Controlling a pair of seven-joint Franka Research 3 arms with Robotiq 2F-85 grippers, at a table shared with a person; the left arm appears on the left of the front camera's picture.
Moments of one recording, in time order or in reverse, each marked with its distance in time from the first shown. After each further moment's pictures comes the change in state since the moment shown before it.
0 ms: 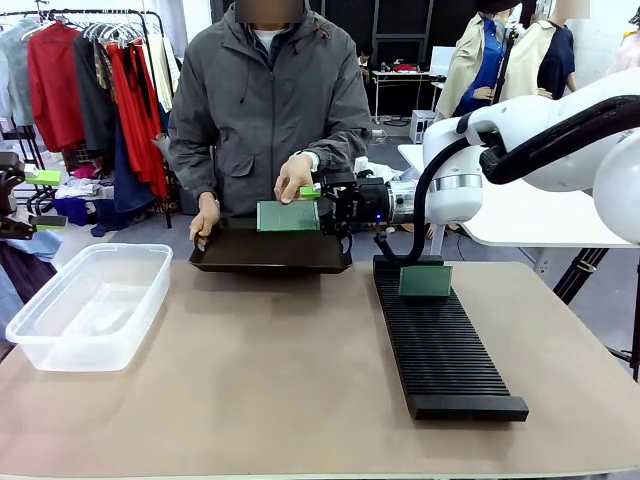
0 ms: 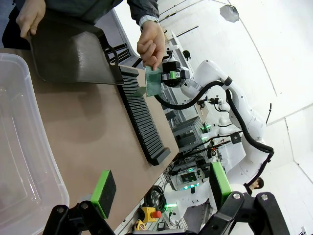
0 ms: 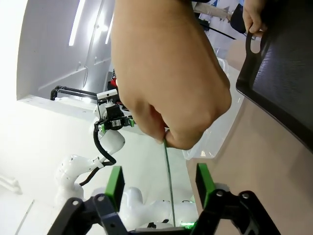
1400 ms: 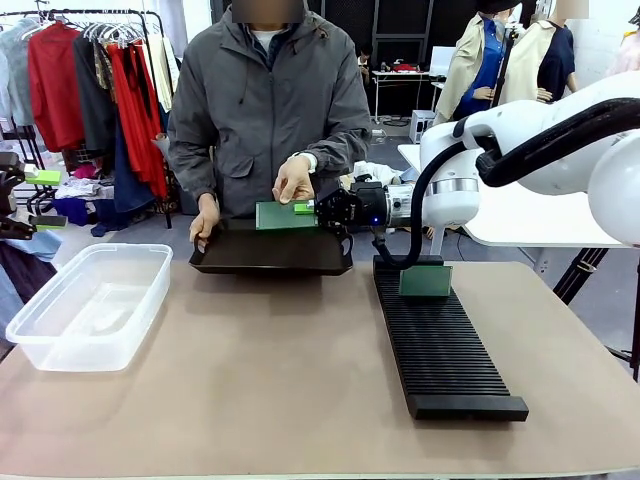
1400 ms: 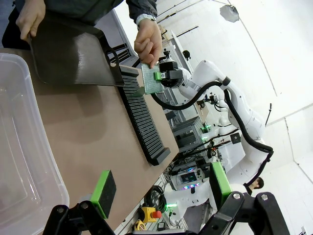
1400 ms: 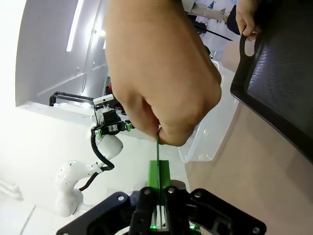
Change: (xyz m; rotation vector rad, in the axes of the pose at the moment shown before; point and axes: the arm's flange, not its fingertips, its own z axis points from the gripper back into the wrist) left arm 0.000 0.000 0.000 0.000 0.000 0.000; right arm 0.000 -0.010 -0.002 -0.009 -0.019 -0.023
